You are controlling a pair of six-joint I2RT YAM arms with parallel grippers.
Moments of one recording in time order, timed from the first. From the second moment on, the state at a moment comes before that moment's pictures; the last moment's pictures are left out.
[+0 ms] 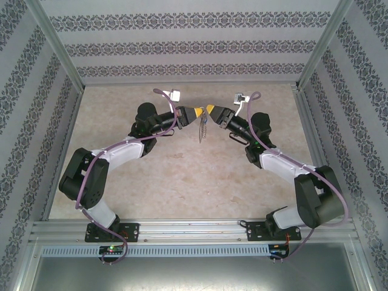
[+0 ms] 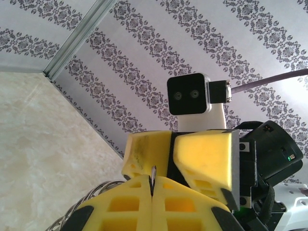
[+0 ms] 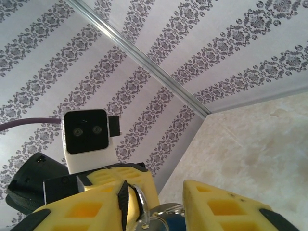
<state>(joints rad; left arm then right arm) -0.45 1.66 0.99 0.80 0.73 -0.84 0.36 1.42 0.73 0.85 -0.57 0.97</state>
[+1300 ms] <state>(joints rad) -0.44 1.66 1.01 0.75 0.72 -0.79 0.38 1.46 0.75 0.87 -0.62 0.96</state>
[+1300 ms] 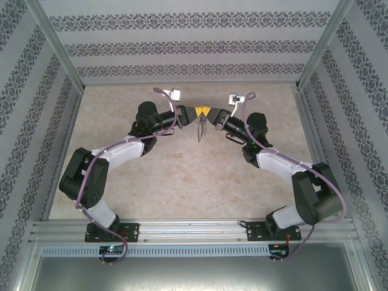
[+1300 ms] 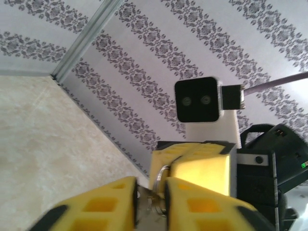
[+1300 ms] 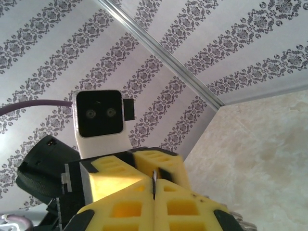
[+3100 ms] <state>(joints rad) -0.34 1.78 1.22 0.47 1.11 -0.63 0.31 1.51 0.96 0.40 -0.91 0.62</state>
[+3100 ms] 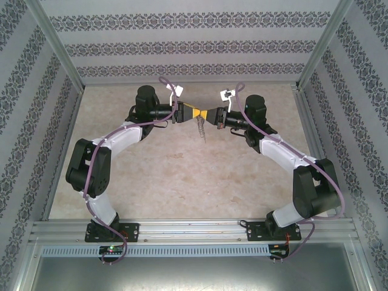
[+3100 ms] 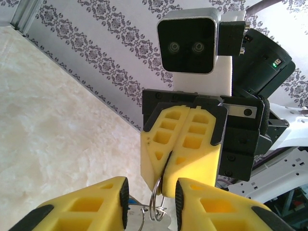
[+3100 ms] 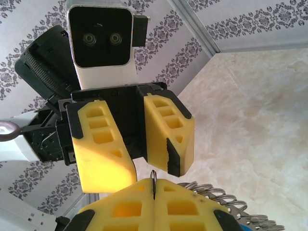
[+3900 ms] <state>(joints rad) -0.35 1.78 1.23 0.48 1.13 -0.62 0.30 1.51 0.96 0.42 -0.91 0.62</state>
